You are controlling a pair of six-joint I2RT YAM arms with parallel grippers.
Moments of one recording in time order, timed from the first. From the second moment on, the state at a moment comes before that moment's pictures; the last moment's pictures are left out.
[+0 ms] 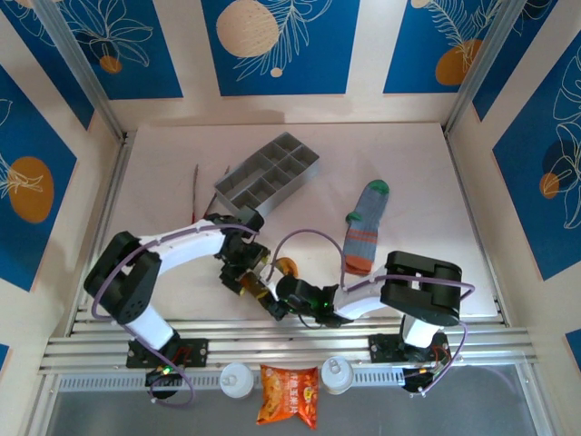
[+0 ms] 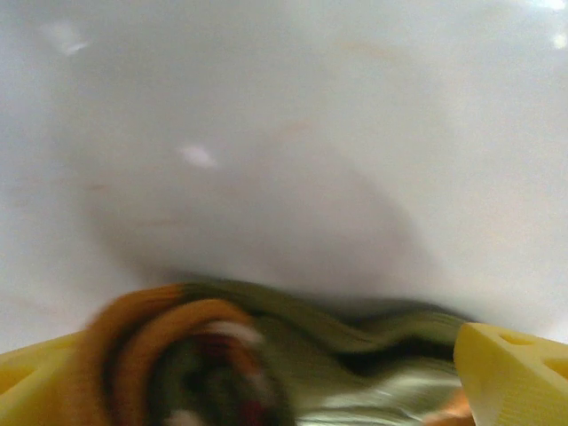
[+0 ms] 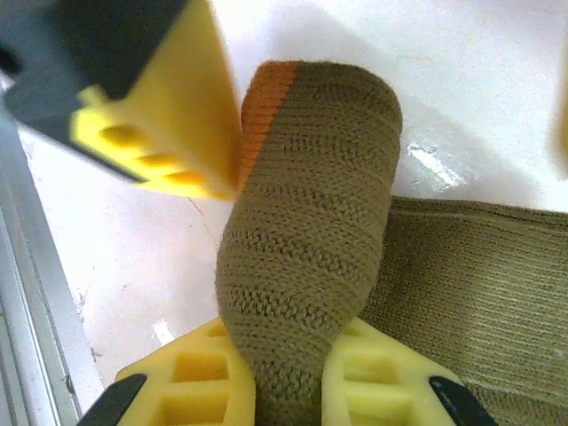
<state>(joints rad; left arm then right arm) -0.66 1.59 0.93 -0.72 0.23 -1.61 1.27 1.70 0.52 0.51 0.14 0.32</state>
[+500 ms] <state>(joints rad) -0.62 1.29 0.78 -0.62 0.23 -1.30 1.21 1.80 0.40 0.89 0.04 0.55</state>
